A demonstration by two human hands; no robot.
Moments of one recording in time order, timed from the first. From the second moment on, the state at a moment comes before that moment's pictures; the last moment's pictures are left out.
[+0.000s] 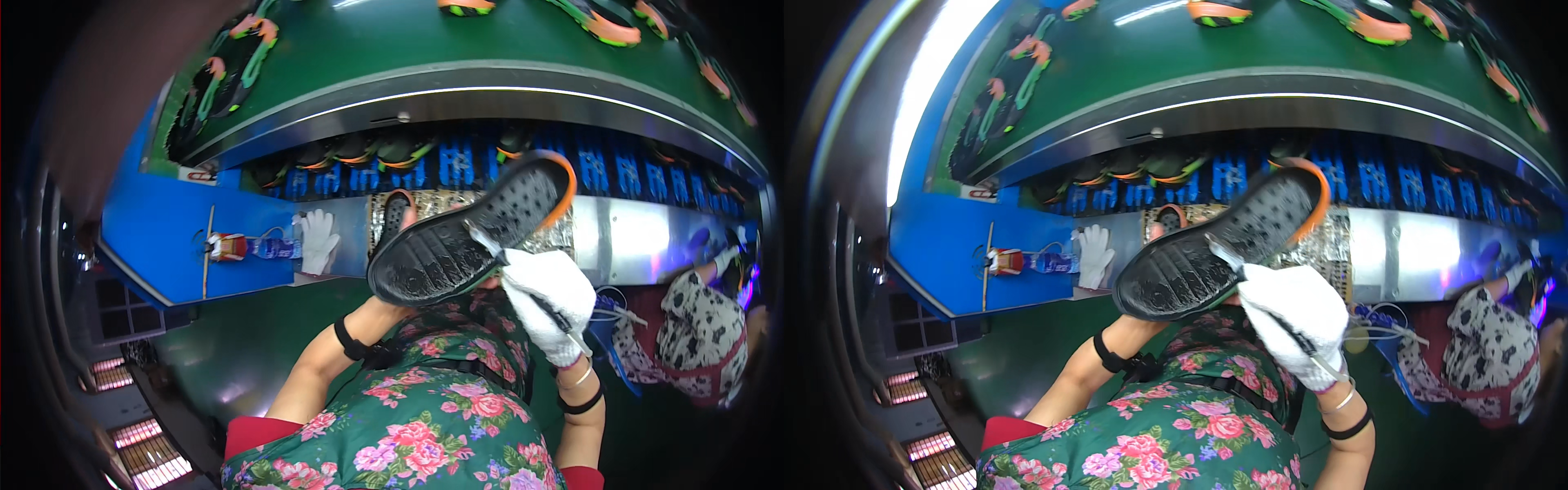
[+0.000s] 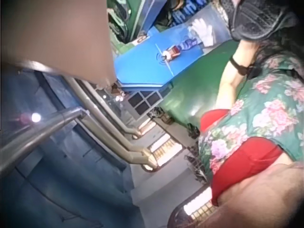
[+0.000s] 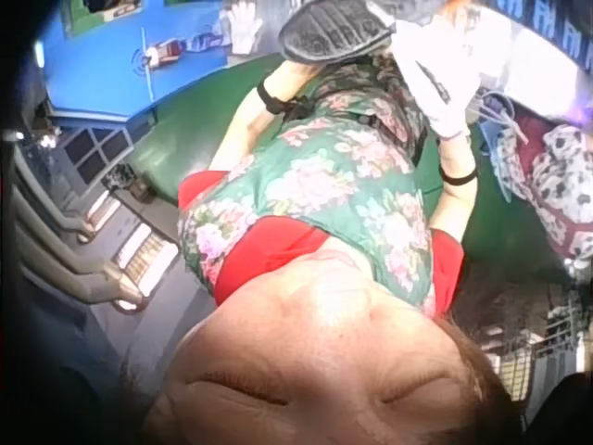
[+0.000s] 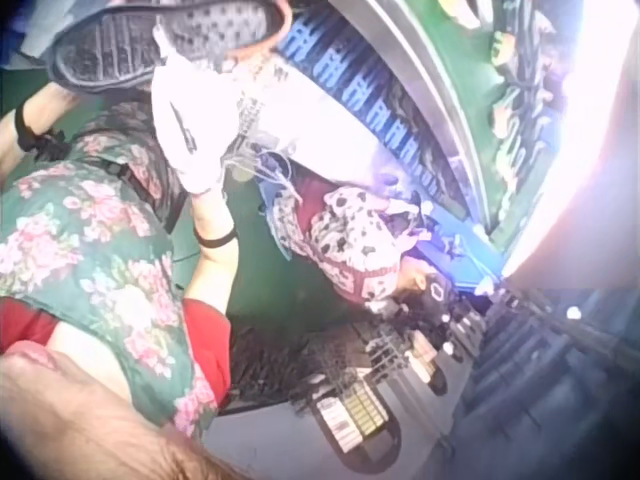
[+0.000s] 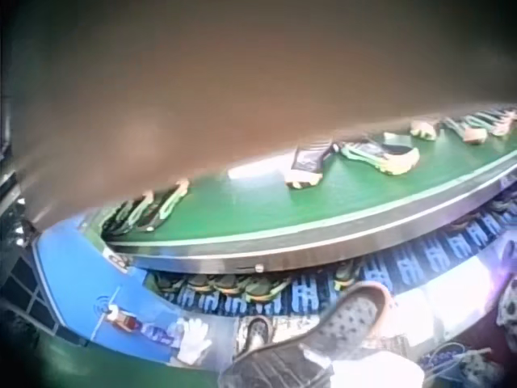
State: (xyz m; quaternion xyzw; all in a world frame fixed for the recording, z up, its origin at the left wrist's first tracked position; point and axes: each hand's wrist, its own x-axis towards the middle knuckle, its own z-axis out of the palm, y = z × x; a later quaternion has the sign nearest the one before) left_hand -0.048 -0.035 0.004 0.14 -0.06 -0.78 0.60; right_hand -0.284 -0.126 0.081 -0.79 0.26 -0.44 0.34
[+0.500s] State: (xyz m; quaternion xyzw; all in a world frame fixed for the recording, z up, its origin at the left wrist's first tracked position) left_hand -0.094 -0.050 -0.020 0.04 0.04 -0.81 0.59; right_hand -0.269 -0.148 0.102 -0.82 0.24 -0.47 0.20
